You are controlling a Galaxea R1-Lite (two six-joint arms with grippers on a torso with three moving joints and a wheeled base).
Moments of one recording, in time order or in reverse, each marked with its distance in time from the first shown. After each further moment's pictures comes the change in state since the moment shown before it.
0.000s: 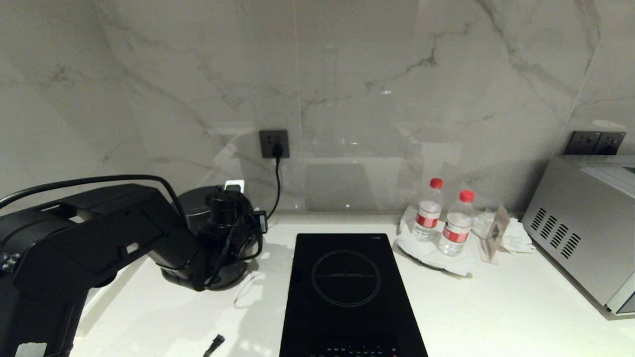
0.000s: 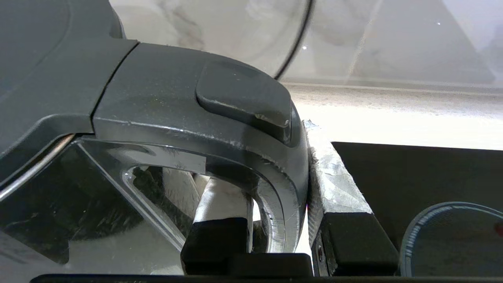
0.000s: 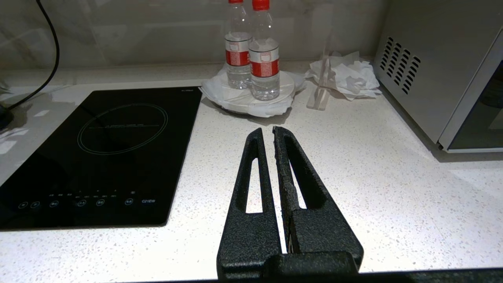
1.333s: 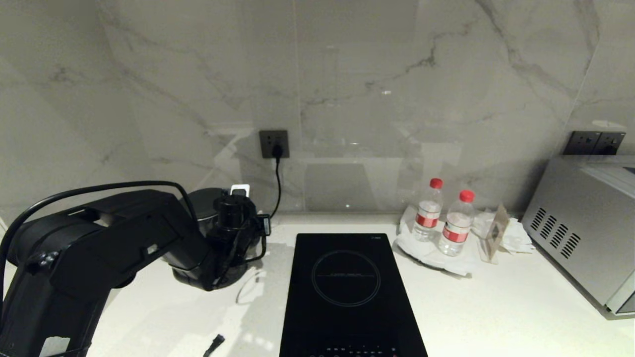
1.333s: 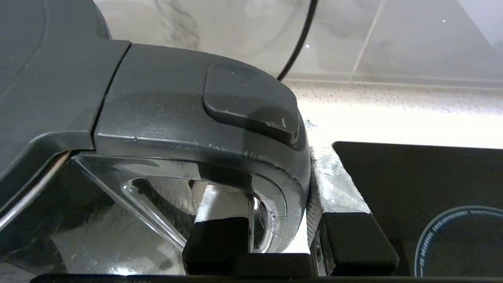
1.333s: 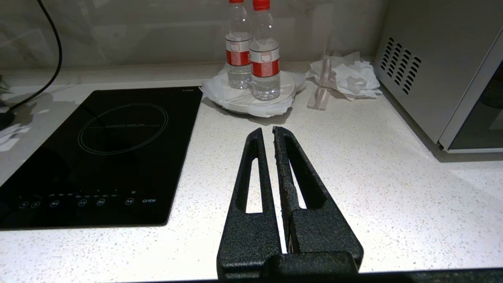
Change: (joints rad) left arm 0.007 0.078 -0.053 -0.008 0.003 0.005; right arm 0.000 0.000 0.000 0.000 0.000 -0.001
